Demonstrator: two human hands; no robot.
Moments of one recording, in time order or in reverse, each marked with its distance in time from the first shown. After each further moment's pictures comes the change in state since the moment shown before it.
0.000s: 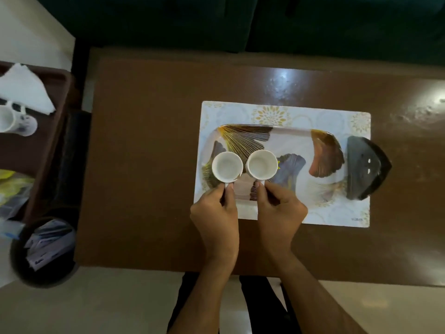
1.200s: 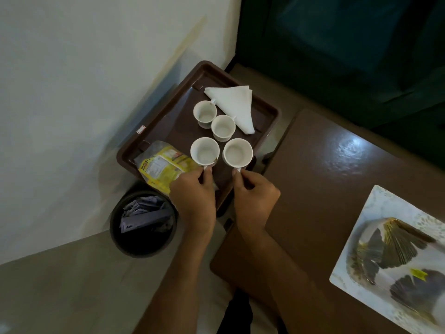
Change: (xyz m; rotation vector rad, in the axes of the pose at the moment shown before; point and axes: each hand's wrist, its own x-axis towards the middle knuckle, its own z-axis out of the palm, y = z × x) left_hand 0.241 -0.203 -0.324 0.091 0.381 -0.299; right_hand -0.182 -0.265 0.327 0.079 -0.435 -0.219
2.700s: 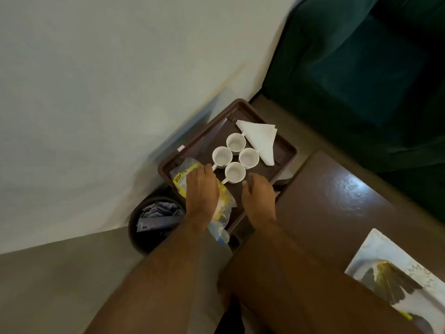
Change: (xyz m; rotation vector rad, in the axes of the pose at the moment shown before) left_hand 0.065 -0.023 -0.026 0.466 -0.176 0.278; right_hand 0.037 -0.041 0.030 -0.462 -0.489 -0.116
